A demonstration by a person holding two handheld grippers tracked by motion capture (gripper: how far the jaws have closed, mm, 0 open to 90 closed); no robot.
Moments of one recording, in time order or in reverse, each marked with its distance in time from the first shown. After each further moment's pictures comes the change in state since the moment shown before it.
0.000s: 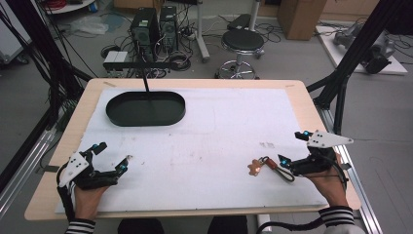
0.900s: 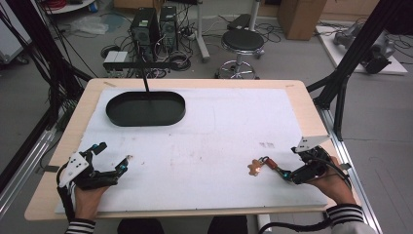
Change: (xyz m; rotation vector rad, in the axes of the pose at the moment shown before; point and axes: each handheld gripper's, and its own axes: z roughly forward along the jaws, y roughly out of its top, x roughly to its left) left arm 0.000 0.000 0.000 -0.002 0.001 0.002; right arm -0.008 -0.021 0.018 0.382 0.130 -0.034
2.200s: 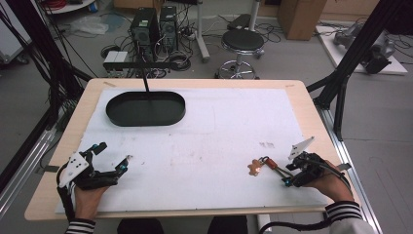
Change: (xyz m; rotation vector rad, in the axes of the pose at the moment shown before) left arm 0.000 0.000 0.000 -0.001 -0.002 0.001; right arm -0.002 -0.009 0.020 0.263 0.132 -0.035
